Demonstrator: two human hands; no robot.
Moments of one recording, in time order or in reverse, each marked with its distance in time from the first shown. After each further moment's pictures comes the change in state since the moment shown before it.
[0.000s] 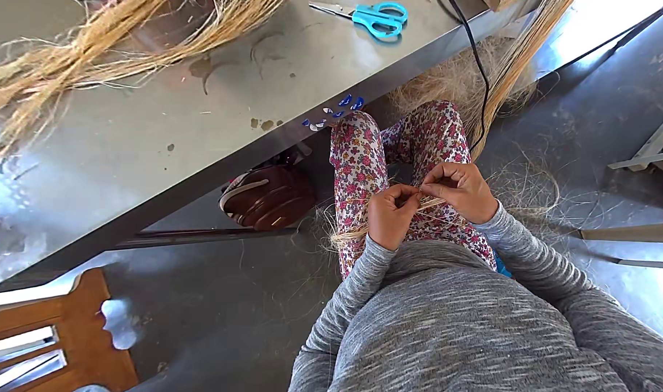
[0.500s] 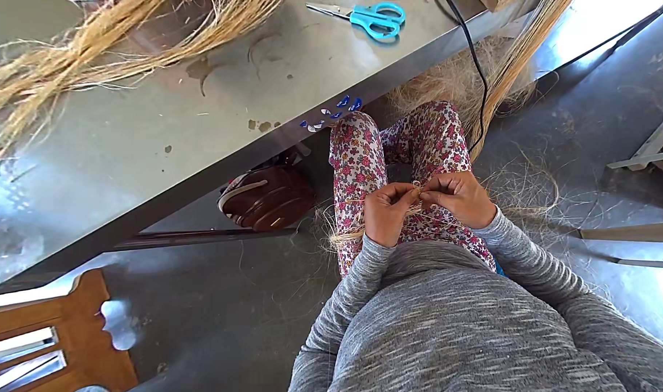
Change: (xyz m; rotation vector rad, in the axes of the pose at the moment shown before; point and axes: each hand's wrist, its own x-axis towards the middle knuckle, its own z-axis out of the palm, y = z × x) left_hand 0.002 0.000 0.002 -0.222 0.040 -0.115; right_hand -0.012 0.002 0.000 -0.015 -0.054 0.075
